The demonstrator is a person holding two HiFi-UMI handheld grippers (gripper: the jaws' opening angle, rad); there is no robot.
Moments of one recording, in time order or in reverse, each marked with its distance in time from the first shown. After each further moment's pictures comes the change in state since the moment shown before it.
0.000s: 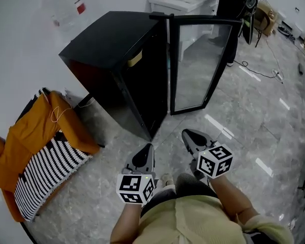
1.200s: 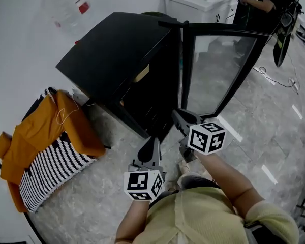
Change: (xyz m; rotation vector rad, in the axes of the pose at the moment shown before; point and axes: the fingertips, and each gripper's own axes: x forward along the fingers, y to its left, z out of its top) left arm 0.108 0.040 0.062 -0.025 -0.103 0.153; right arm 0.164 -0.047 0.092 0.145 -0.001 0.165
